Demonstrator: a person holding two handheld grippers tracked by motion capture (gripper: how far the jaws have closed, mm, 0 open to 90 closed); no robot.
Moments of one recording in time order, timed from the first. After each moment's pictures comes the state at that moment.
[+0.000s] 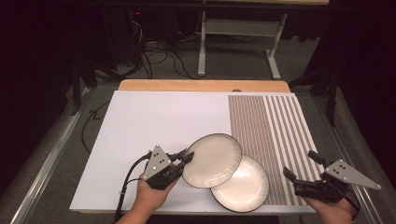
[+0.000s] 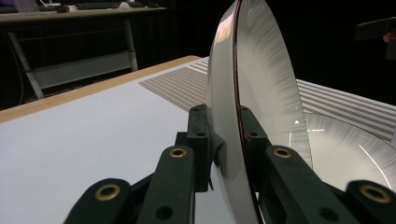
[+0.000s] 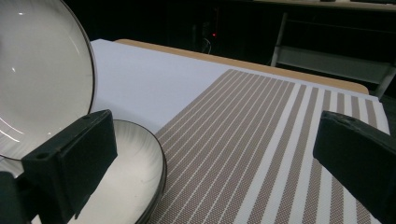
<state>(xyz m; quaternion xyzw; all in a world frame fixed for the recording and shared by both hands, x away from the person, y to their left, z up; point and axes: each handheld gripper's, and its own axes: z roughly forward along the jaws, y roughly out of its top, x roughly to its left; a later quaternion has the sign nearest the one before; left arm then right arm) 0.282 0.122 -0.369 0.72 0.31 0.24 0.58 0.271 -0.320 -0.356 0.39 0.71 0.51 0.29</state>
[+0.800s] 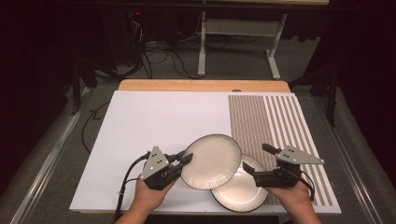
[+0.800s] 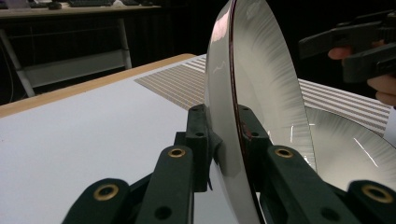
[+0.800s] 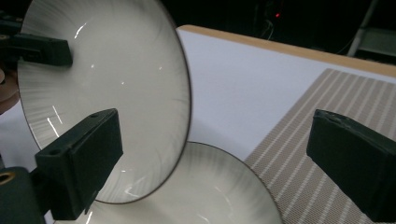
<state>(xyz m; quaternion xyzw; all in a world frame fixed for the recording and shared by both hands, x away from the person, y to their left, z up) 0.284 0.127 -0.373 0.72 0.30 0.23 0.58 0.307 -0.225 -0.358 0.34 0.76 0.52 0.19</state>
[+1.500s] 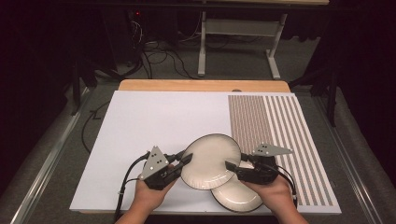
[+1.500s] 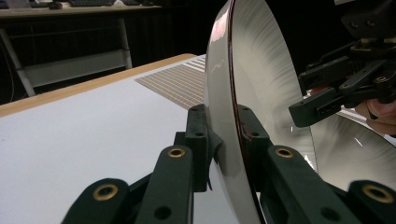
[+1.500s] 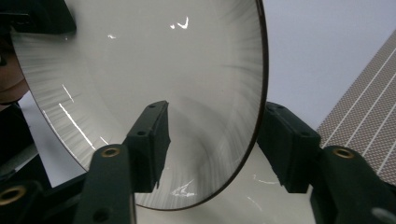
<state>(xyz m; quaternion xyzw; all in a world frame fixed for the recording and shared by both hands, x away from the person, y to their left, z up) 0.284 0.127 -0.374 0.72 0.30 0.23 0.58 0.323 -0.188 -0.377 0.37 0.79 0.48 0.09</state>
